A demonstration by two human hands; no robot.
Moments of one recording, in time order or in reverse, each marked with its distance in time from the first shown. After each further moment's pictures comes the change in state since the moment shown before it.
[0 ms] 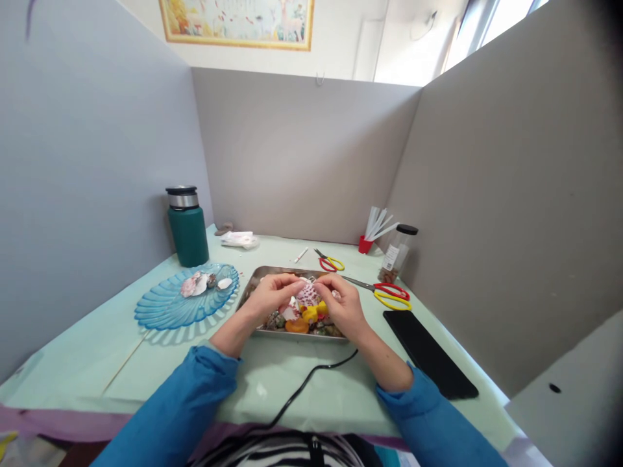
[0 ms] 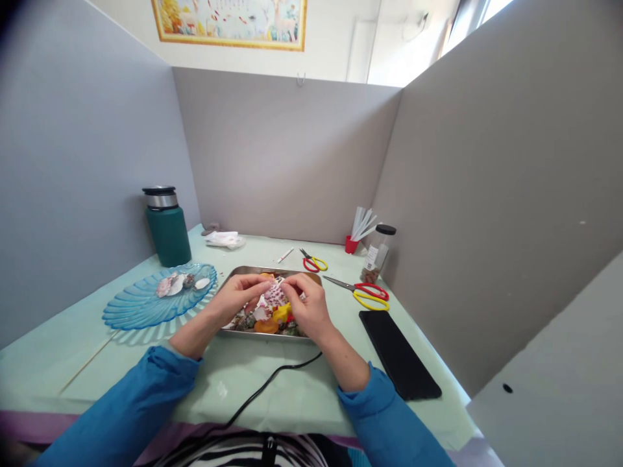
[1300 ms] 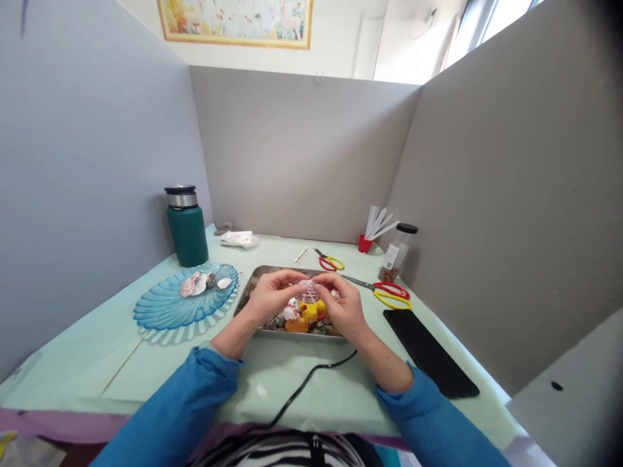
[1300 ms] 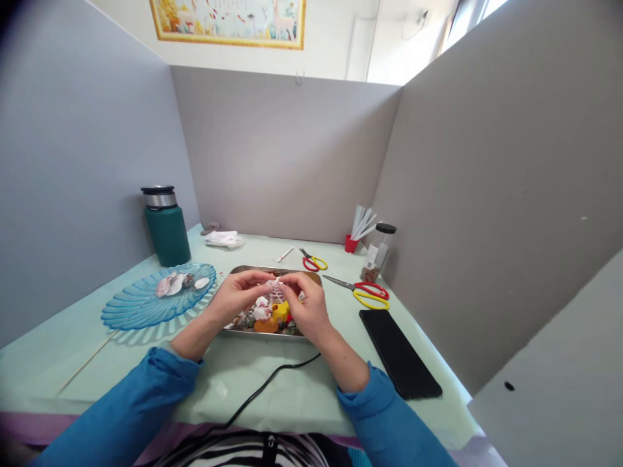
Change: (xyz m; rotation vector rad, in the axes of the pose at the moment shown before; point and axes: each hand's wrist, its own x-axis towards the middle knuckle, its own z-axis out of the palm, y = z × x) left_hand -0.002 0.005 0.007 -0.032 0.108 0.080; right_hand -0.003 -0.003 0.003 0.058 0.025 0.013
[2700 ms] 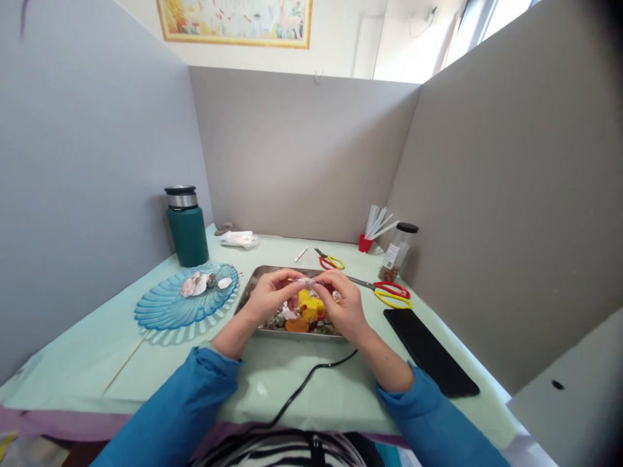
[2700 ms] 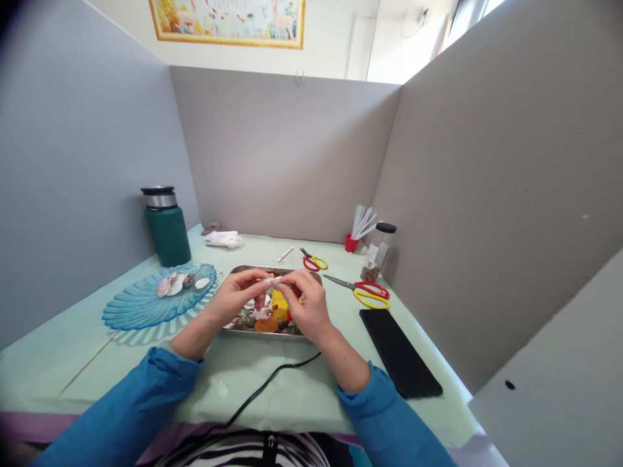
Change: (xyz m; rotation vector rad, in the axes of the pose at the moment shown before) left_hand -0.001 -0.002 -0.004 -0.010 -0.124 0.064; right_hand 0.002 -0.003 -0.001 -0.075 0.007 -0.104
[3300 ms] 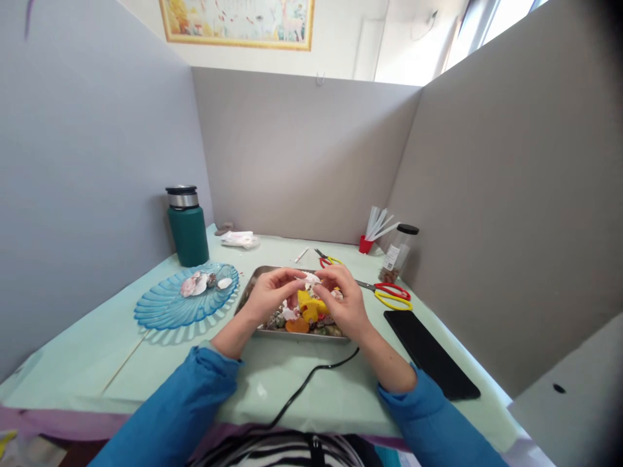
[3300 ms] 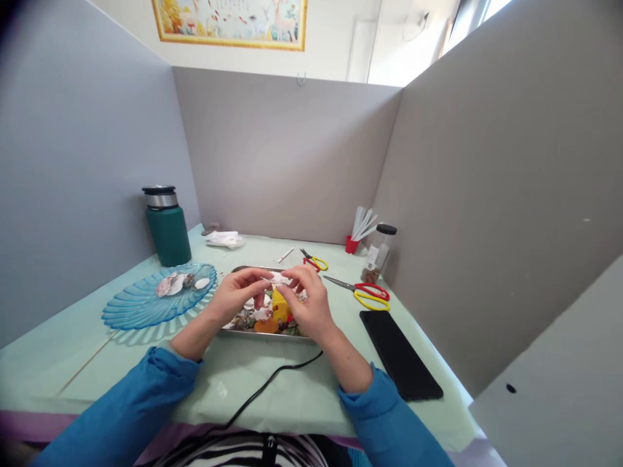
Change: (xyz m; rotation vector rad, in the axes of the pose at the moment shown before) left_hand 0.003 -0.002 0.001 -0.060 0.061 0.013; right_hand 0.002 0.004 -0.003 0.050 0.008 0.046
